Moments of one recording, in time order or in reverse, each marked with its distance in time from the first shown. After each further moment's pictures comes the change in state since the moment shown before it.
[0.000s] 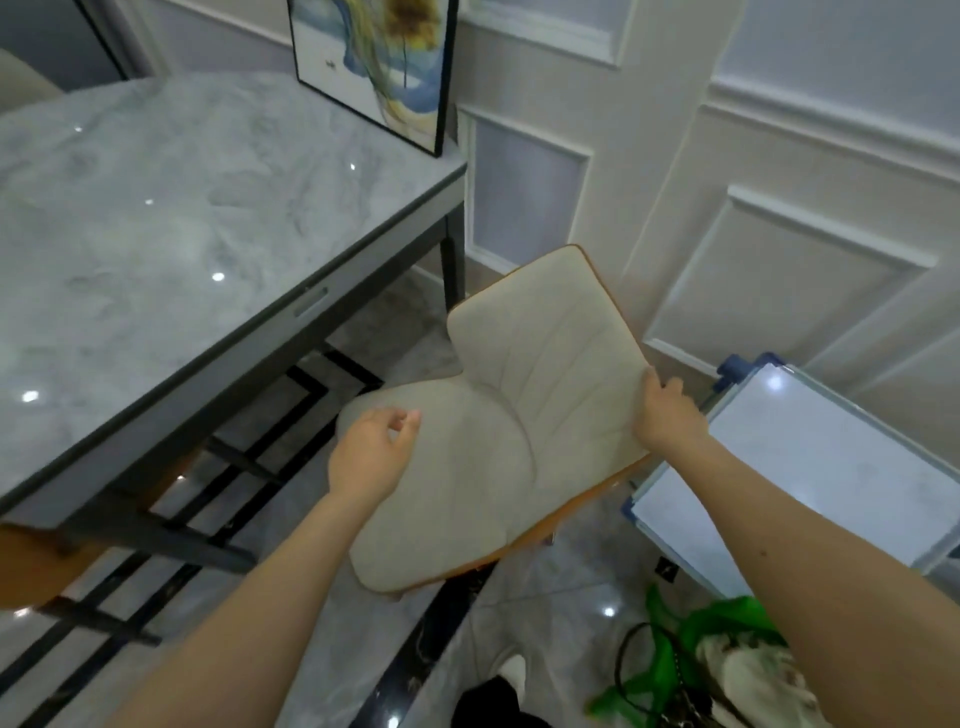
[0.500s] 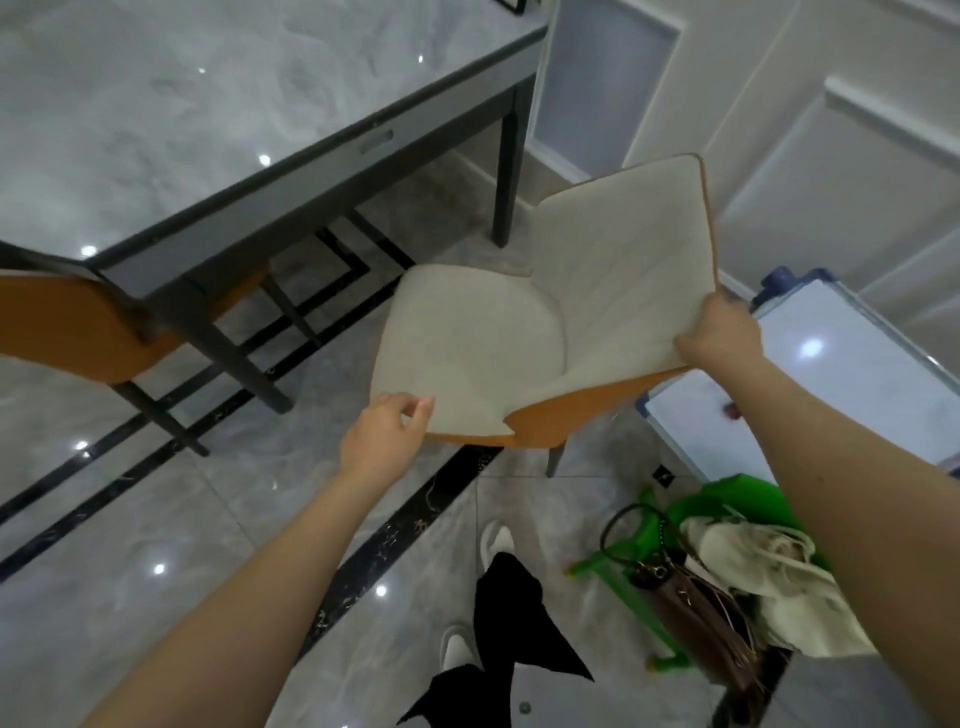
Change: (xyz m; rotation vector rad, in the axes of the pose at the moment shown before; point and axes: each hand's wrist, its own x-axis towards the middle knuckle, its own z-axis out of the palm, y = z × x) left_hand -0.218 -0.098 0.036 -0.042 -0.066 -0.139; right_hand -0.109 0.037 0.047 0.013 0.122 -0.040
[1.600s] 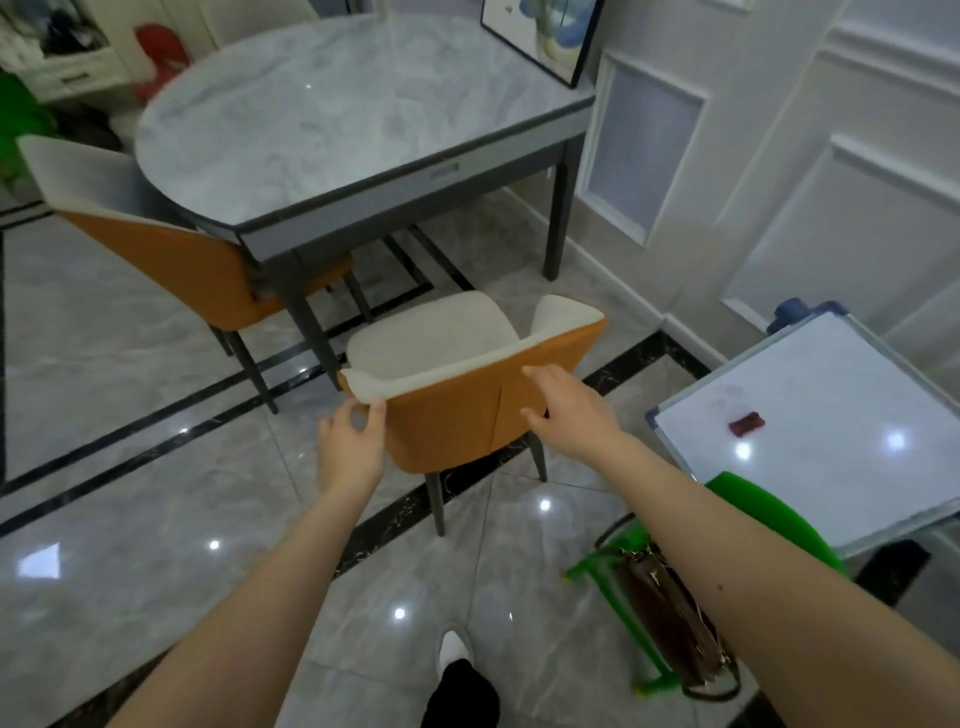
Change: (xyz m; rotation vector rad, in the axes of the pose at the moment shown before) left_hand -0.216 0.029 0.023 -0.327 0.462 -0.469; right_hand -0.234 0.027 0.021 0.156 -0.143 -0.846
